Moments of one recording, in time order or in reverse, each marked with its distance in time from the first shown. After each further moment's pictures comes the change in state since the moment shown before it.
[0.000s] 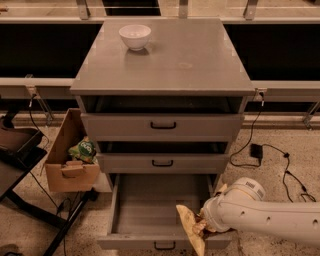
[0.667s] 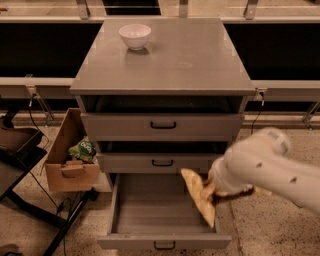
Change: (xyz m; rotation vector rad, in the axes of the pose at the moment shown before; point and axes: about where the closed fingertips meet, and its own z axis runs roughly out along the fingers) arm 0.029 -0.071 -0.137 0.035 0.107 -0.038
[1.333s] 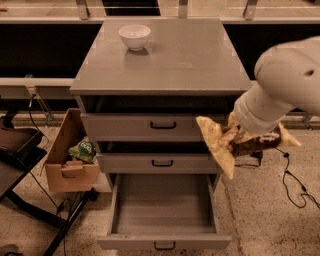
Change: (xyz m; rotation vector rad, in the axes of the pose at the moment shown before) arm 0.066 -0.087 -0.156 0.035 0.051 0.016
